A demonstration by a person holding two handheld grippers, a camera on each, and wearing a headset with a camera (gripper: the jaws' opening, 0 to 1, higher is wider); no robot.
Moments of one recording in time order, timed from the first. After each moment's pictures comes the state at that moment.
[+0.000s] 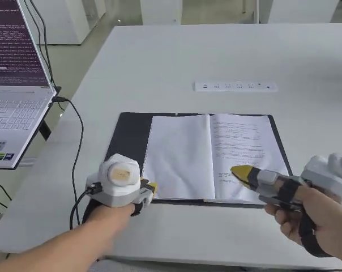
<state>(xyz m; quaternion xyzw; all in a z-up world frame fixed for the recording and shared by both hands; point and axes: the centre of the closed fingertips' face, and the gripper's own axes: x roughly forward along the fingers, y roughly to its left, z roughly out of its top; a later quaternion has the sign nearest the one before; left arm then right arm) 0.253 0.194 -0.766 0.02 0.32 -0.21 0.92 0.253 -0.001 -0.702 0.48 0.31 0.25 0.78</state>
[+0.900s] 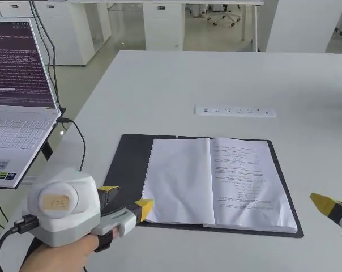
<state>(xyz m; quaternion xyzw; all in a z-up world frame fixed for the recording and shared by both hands) 0.206 0.211 -0.664 -0.04 0.25 -0.21 0.94 0.201 -0.118 -0.661 0.17 0.23 0.14 0.95</state>
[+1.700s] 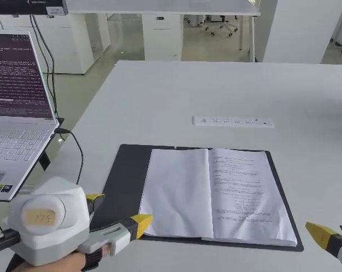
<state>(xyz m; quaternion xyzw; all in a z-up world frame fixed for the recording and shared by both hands) 0.204 0.216 -0.654 -0.01 0.25 -0.21 0.94 0.194 -0.121 -0.672 0.12 0.25 0.14 0.95</state>
